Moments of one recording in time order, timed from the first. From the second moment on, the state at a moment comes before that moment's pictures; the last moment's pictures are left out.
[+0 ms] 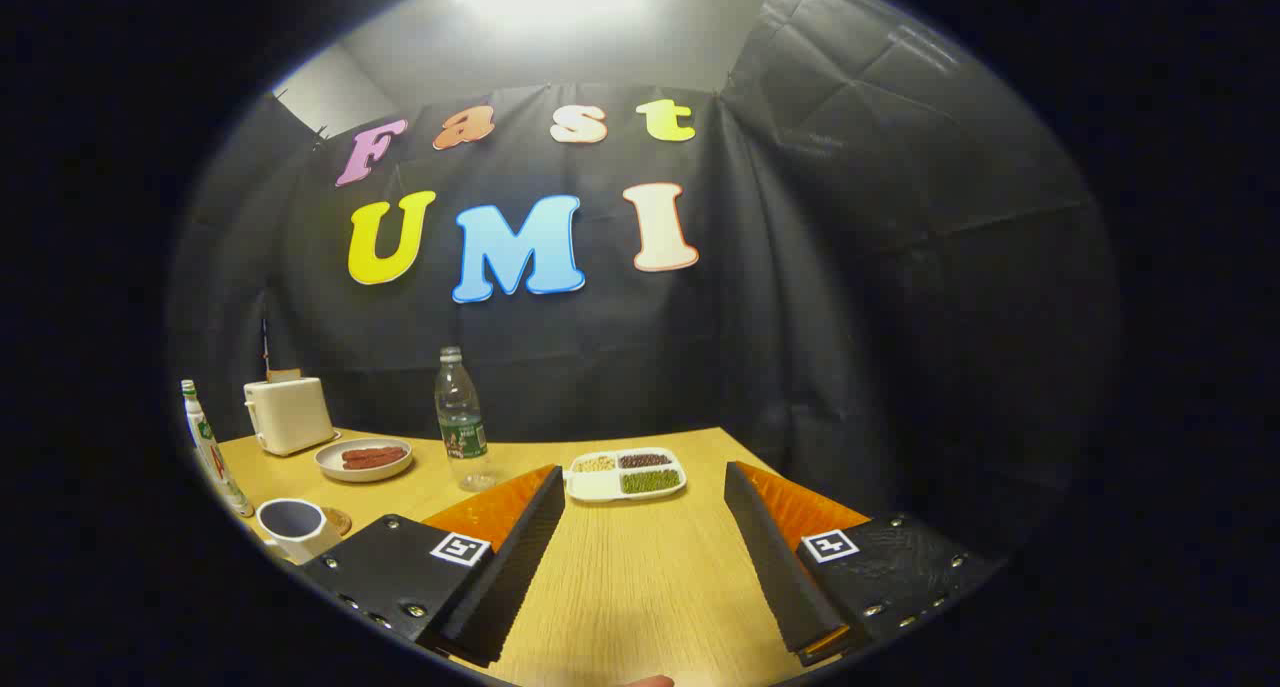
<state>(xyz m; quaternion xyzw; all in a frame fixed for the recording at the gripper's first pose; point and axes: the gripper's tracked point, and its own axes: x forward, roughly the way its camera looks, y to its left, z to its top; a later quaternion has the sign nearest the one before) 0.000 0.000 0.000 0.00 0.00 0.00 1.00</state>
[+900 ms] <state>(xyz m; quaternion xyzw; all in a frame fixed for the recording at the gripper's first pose) -0.137 0.321 0.052 0.01 -0.01 0.18 0.98</state>
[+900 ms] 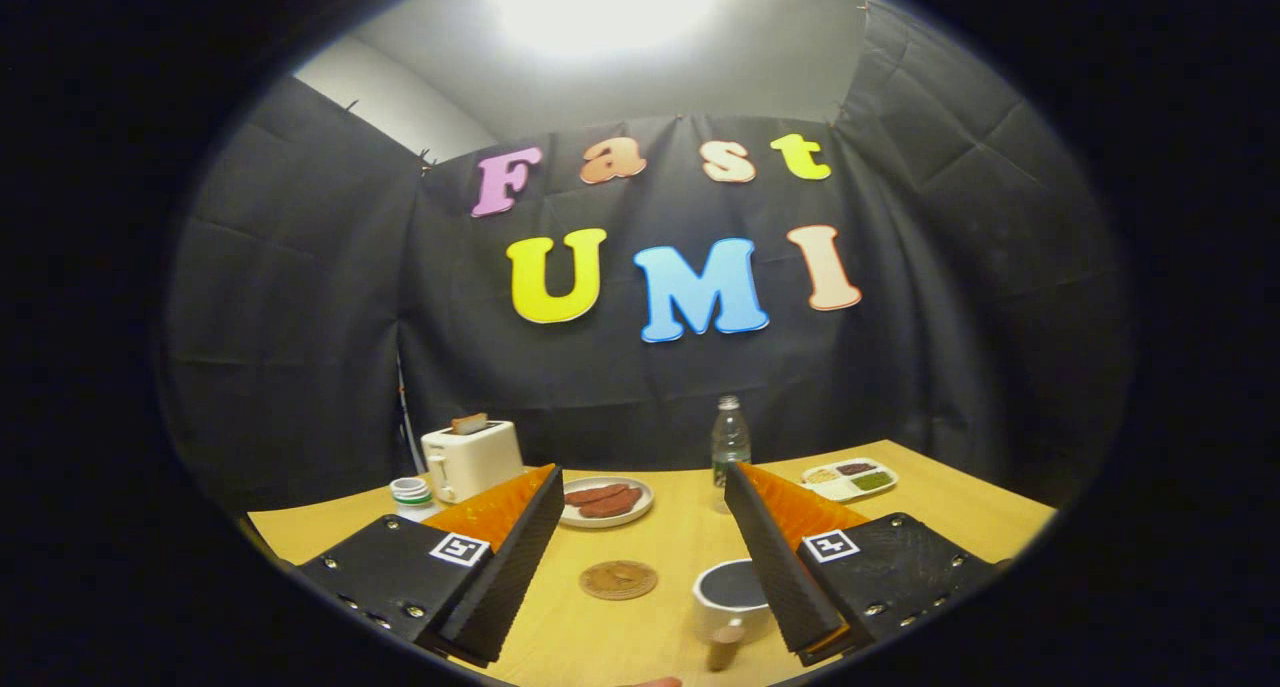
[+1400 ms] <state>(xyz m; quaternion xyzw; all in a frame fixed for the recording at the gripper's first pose) -0.155 0.454 -0.019 0.00 0.04 0.28 0.96</state>
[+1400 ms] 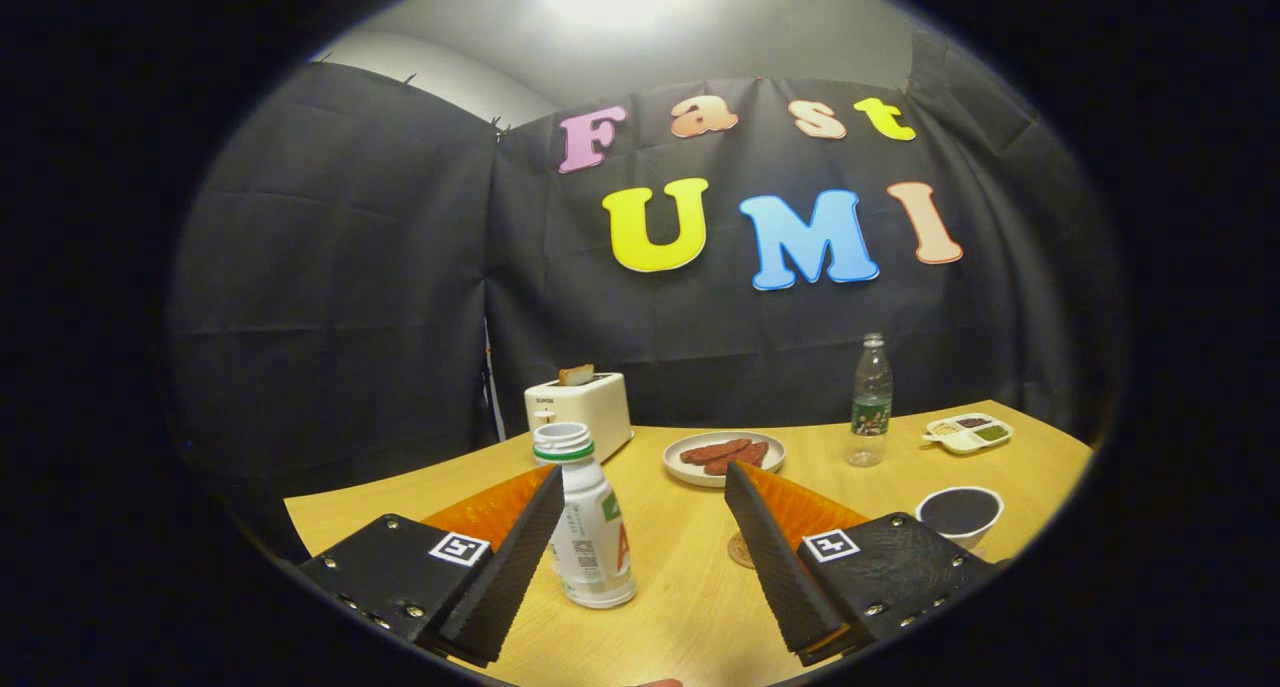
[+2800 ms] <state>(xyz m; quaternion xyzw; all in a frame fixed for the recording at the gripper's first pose) -0.124 0.493 -0.085 0.04 0.08 0.27 0.96</state>
